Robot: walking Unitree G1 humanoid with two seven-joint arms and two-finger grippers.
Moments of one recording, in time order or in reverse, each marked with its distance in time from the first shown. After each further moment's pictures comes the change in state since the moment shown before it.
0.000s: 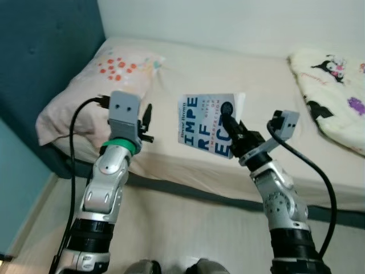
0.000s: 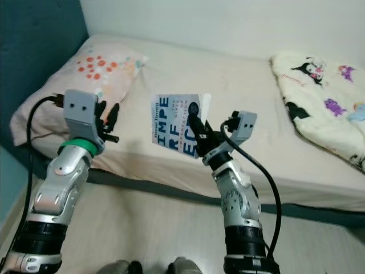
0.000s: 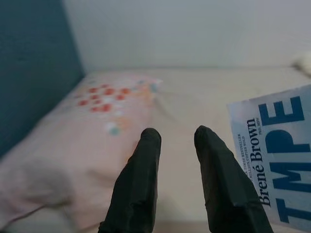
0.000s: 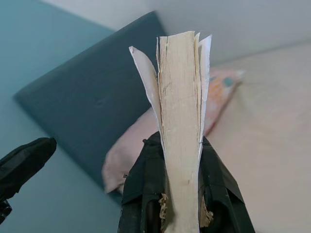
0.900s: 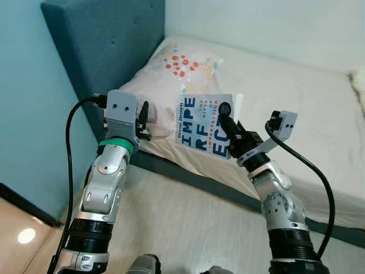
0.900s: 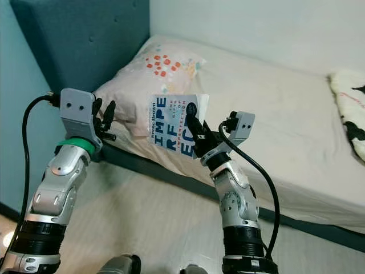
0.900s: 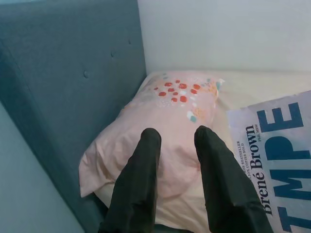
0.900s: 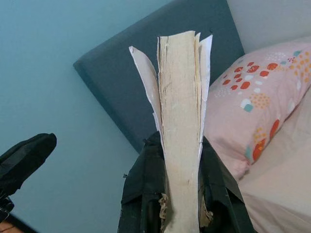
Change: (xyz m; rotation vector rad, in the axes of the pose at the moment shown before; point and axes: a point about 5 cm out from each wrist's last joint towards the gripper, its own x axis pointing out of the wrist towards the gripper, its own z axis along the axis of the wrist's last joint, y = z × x) left arm -0.001 0.000 0.002 0.025 -0.027 -0.002; right arm 0.000 0.003 -0.004 0.015 0.000 0.005
